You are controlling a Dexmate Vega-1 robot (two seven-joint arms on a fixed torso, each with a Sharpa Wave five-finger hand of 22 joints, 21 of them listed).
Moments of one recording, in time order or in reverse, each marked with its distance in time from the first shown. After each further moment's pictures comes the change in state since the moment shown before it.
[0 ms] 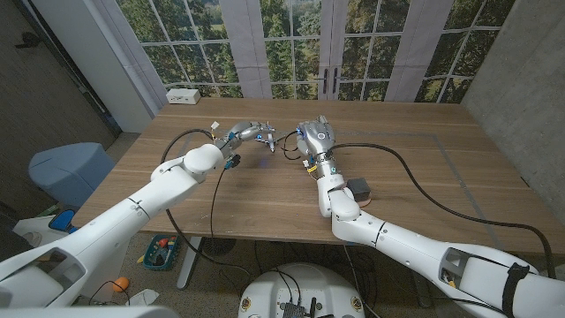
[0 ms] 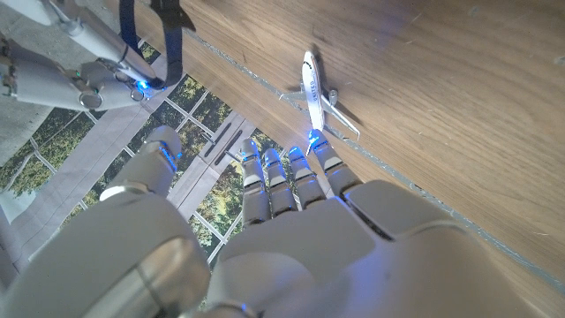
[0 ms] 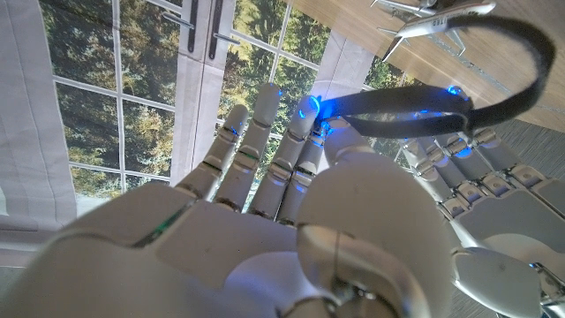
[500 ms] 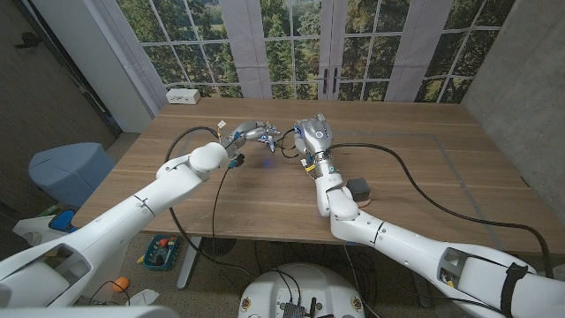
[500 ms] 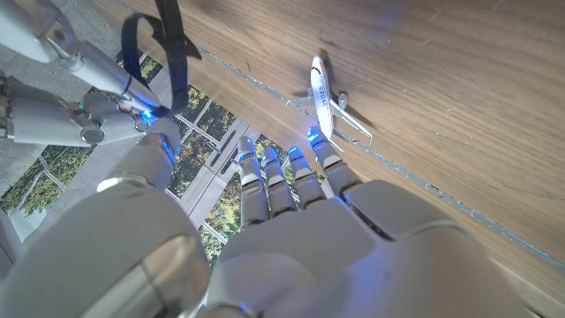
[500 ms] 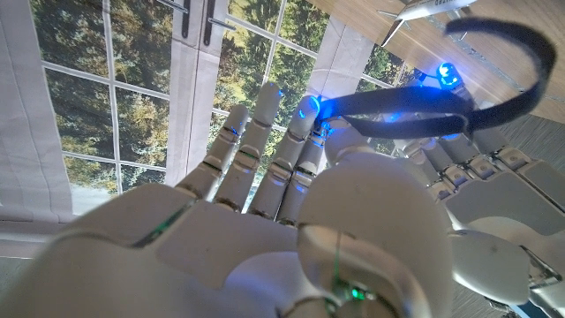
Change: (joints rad) left arm -0.025 -0.014 0.029 -0.001 0.053 0.019 -0.011; left_hand 0.055 -0.022 -0.004 -0.004 0.000 0.030 -0.002 0.008 0.000 0.025 -0.025 0.000 0.000 0.013 -0.013 0.000 0.000 0.014 -0.008 -0.010 0.000; right arm 0.005 0.013 -0.002 0.008 -0.022 0.011 -0.010; right_hand -0.007 -0.007 0.003 -0.003 0.000 0.000 0.000 -0.001 0.000 0.000 0.000 -0.007 0.000 0.008 -0.003 -0.015 0.022 -0.007 0.007 0.010 -0.005
